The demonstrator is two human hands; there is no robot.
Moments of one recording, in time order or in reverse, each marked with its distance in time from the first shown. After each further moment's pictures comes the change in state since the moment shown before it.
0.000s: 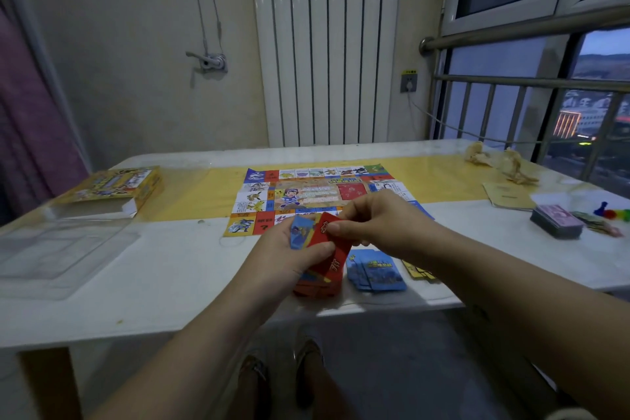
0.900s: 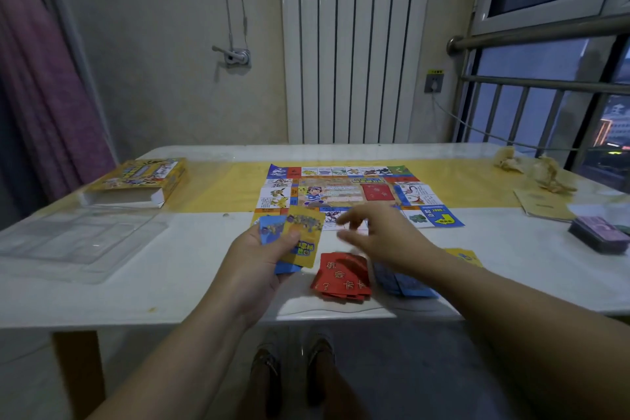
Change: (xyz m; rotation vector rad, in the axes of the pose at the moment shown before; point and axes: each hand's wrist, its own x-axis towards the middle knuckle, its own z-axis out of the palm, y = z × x) left_hand -0.003 -0.016 -0.042 -0.415 0.225 -0.064; right_hand 0.031 0.015 0.036 -0.420 0.088 -0.156
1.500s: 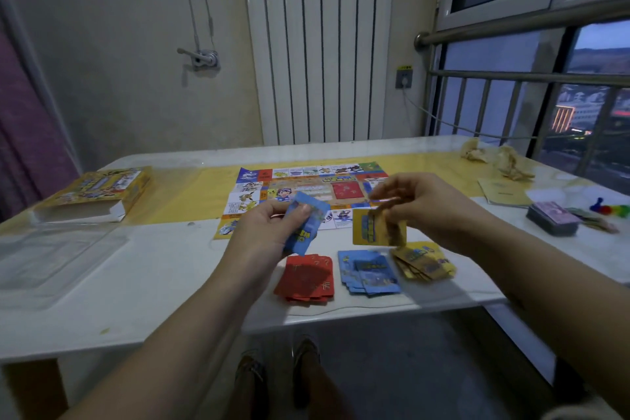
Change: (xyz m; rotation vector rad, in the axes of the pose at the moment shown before) left_hand 0.017 0.004 0.053 0.283 -0.077 0.103; right_hand -0.030 0.034 -0.072 0.583 0.073 0.250
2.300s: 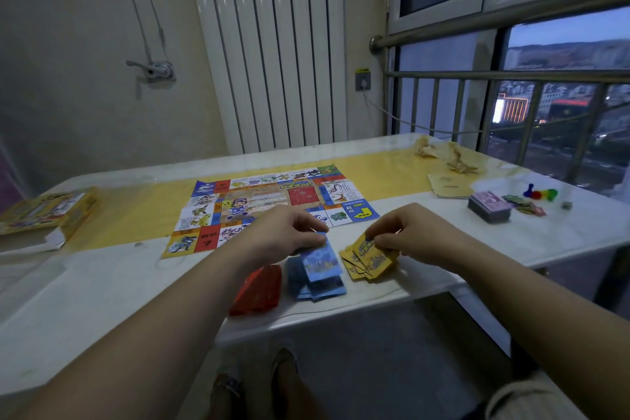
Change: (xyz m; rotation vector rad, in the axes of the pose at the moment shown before) left_hand 0.038 0.004 0.064 0.763 -0.473 0.062; right_hand -0.024 0.047 -0.049 -0.426 -0.004 0.167
